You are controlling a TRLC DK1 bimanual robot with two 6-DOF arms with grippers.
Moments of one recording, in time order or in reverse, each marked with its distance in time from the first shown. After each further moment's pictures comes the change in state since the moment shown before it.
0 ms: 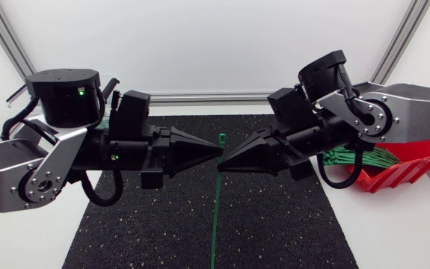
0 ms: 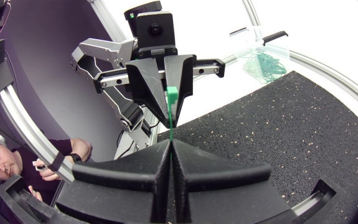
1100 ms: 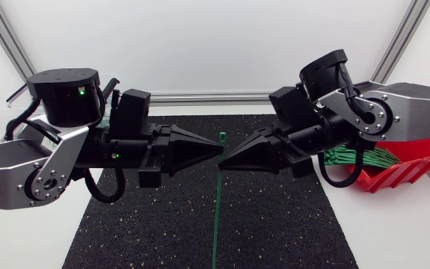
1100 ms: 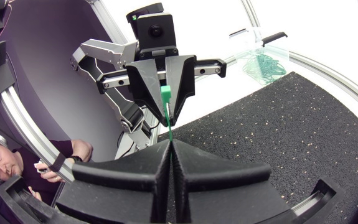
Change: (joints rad) left arm 0.013 0.026 0.000 0.063 0.045 -0.001; right arm -0.013 0.002 0.005 -0.002 -0.011 -0.001
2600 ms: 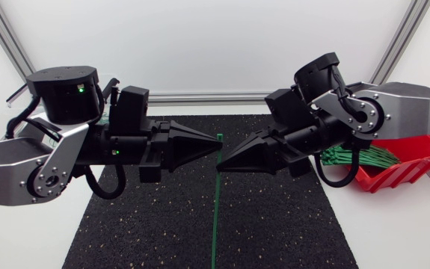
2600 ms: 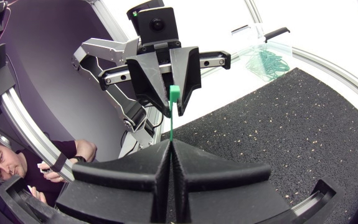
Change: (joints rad) left arm 0.015 0.014 0.008 0.025 0.000 0.000; right arm 0.008 0.032 0.016 -0.028 -0.015 -0.018
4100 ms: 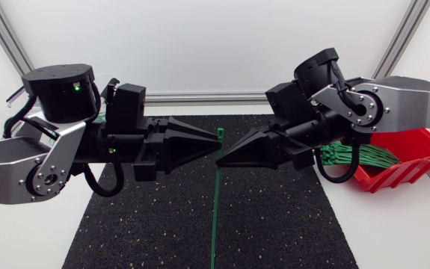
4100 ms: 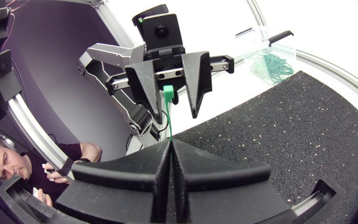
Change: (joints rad) left arm 0.016 0.000 0.000 0.022 0.031 0.000; right arm -0.008 0.016 0.034 -0.034 -0.045 -0.008
